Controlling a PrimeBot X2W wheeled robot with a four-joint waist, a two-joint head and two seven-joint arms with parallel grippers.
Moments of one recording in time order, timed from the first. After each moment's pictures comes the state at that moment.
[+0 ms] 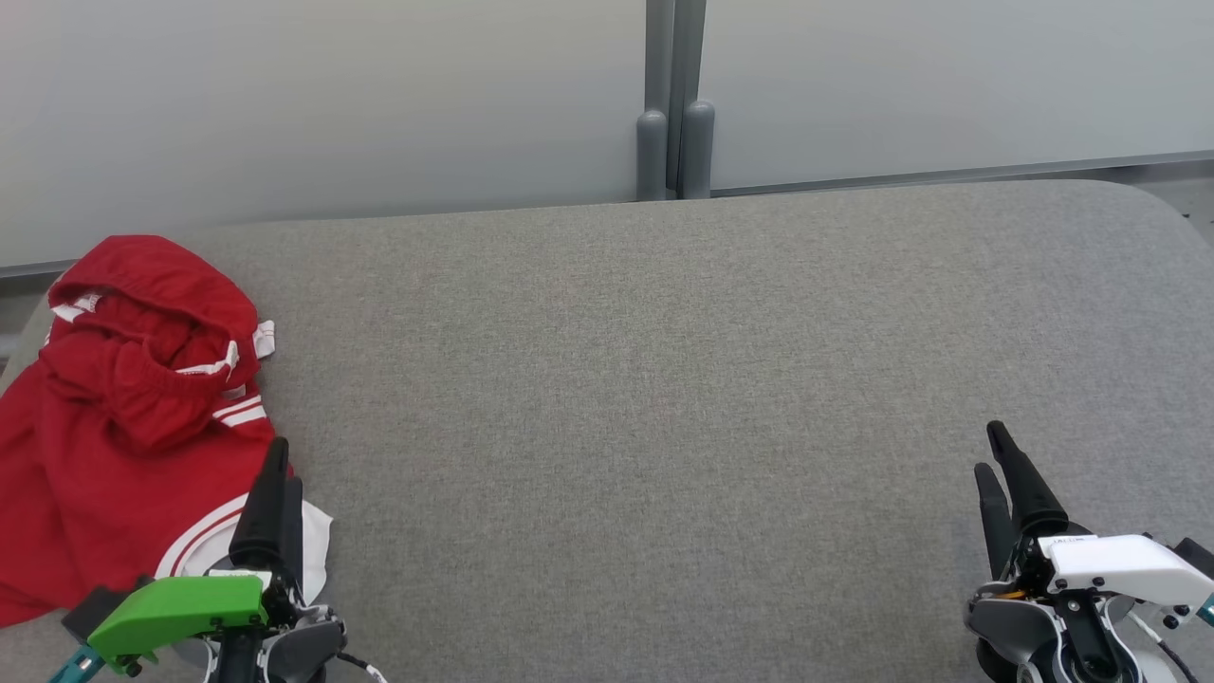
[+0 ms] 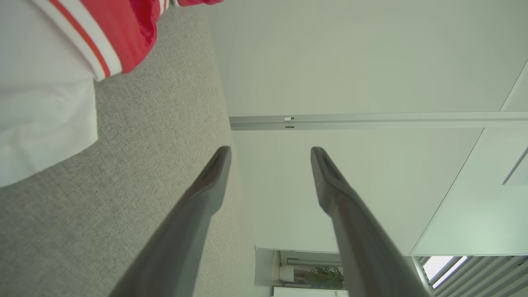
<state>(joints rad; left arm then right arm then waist) -0.09 0.05 0.06 0.28 -1.60 -0.12 0.07 -0.07 -0.04 -0.10 0.26 1.56 0.13 0.06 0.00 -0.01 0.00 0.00</state>
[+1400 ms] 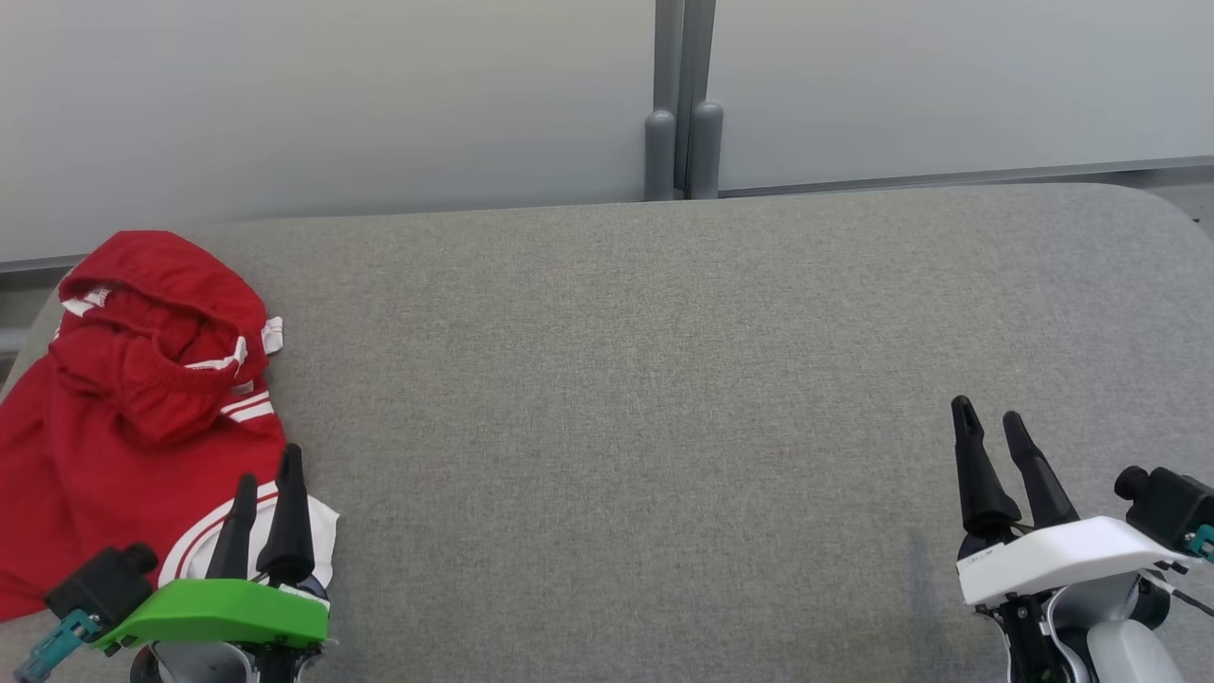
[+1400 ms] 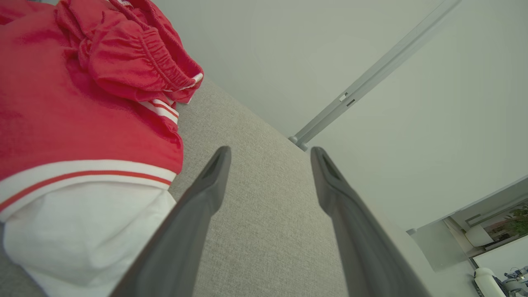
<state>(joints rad) -0.05 0.11 -0.01 0.24 -0.87 -0.12 -0.10 -0.03 -0.07 -0.03 0.11 0.64 0.13 -0.10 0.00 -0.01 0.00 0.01</state>
